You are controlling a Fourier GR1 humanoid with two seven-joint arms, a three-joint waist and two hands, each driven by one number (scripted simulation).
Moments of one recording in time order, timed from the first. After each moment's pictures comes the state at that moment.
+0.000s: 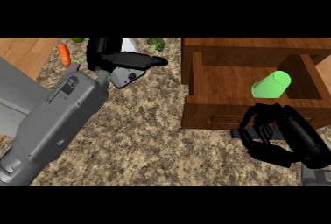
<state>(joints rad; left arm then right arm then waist) -0.91 0.35 -0.44 -1.05 0.68 0.42 -0.24 -0.10 -0.29 0.07 -1.86 0.43 0.28 -0.05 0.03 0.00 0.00</state>
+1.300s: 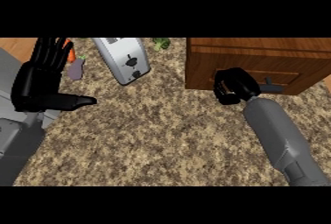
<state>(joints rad) -0.44 0.58 -0.25 -1.37 0.71 0.19 -0.27 -0.77 -0.21 0.06 -0.58 0.88 -0.11 -0.39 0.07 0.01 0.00</state>
